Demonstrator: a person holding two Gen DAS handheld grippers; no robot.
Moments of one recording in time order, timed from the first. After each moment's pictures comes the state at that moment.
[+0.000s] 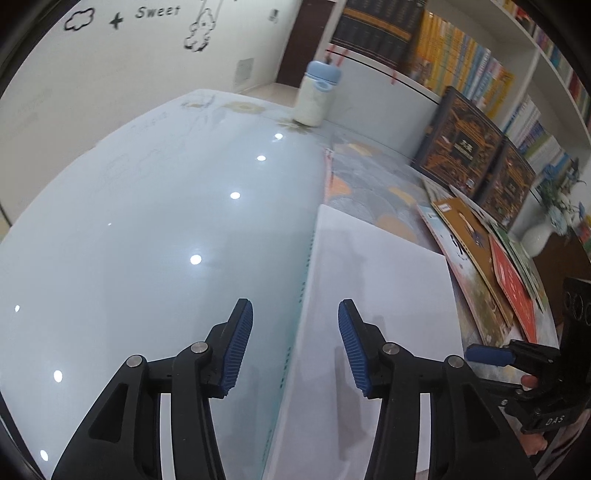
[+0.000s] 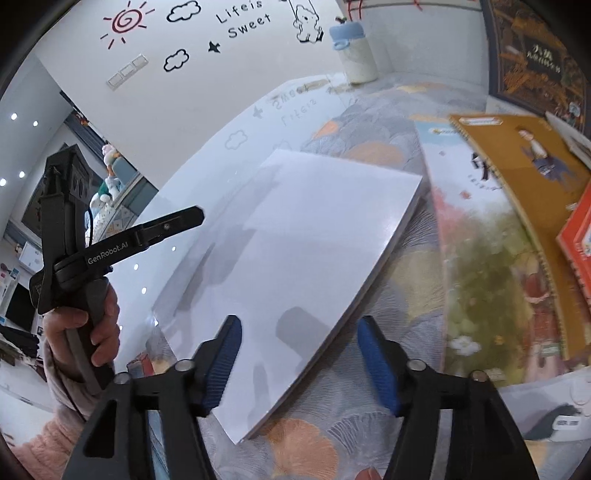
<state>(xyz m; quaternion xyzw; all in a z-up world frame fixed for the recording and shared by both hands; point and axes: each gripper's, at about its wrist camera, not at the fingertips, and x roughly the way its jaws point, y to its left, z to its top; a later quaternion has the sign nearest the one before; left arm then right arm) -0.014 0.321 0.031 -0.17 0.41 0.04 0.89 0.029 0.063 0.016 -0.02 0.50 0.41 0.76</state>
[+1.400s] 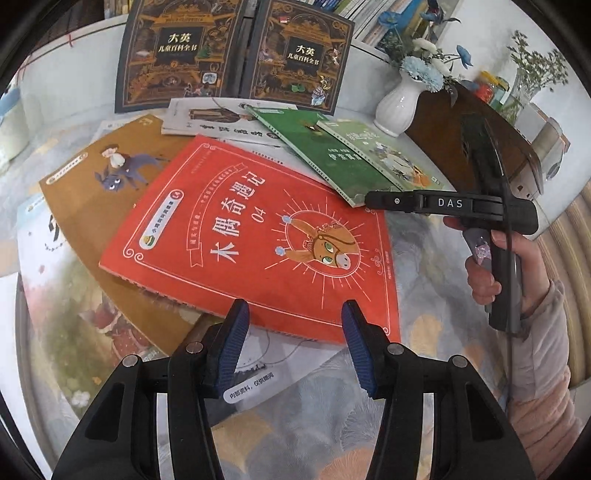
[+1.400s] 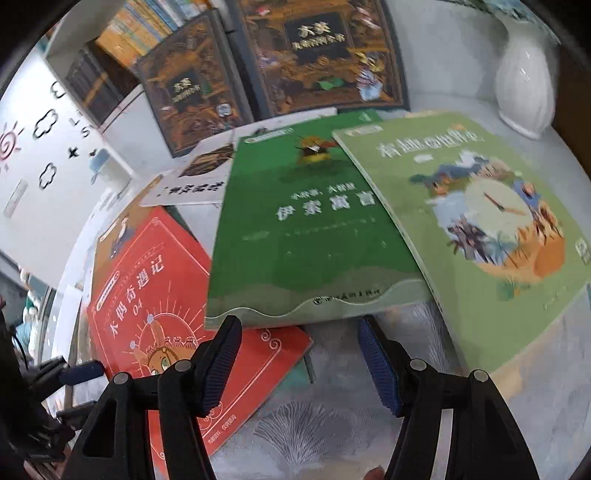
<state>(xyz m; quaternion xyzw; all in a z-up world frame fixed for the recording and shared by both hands) 0.078 -0.041 0.039 -0.05 0.47 -0.22 0.85 0.178 -0.299 0.016 0.08 0.50 0.19 0.84</state>
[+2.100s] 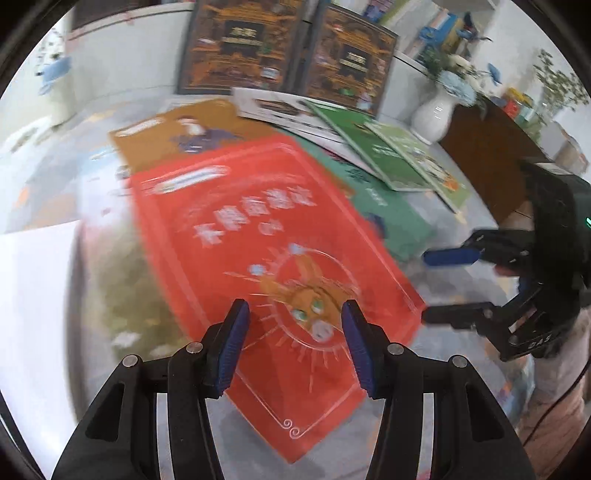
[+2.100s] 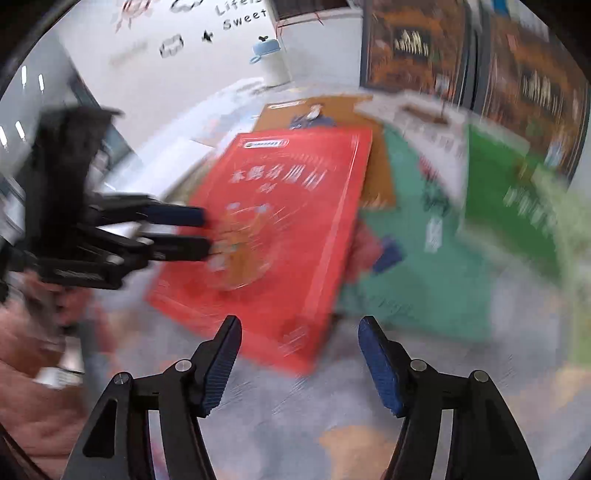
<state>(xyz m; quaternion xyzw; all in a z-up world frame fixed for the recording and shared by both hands) 0.055 0.022 0.038 -0.07 0.48 -0.15 0.86 0.074 -0.188 0.035 -0.14 0.47 0.38 0.78</state>
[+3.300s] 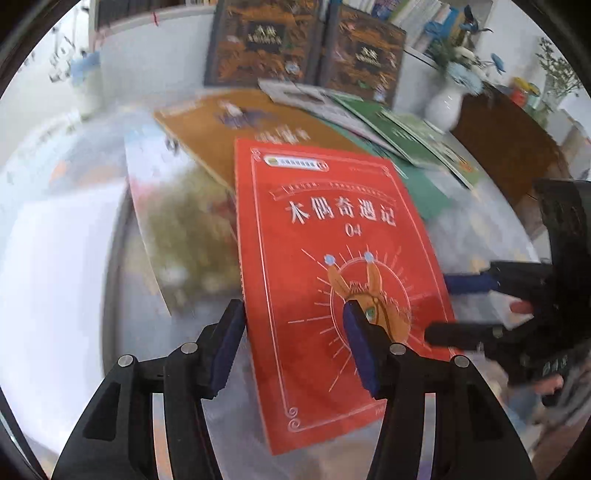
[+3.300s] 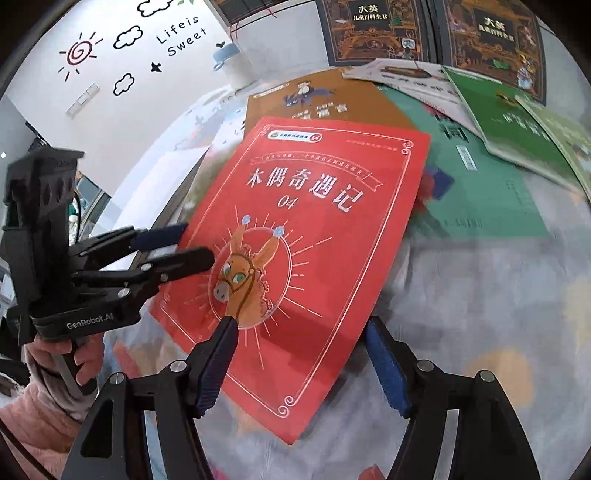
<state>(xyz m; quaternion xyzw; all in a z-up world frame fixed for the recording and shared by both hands) 0.011 0.041 0.024 -0.06 0.49 -0.15 0.86 0.026 -0.158 0.014 0.00 0.53 0.33 0.78</state>
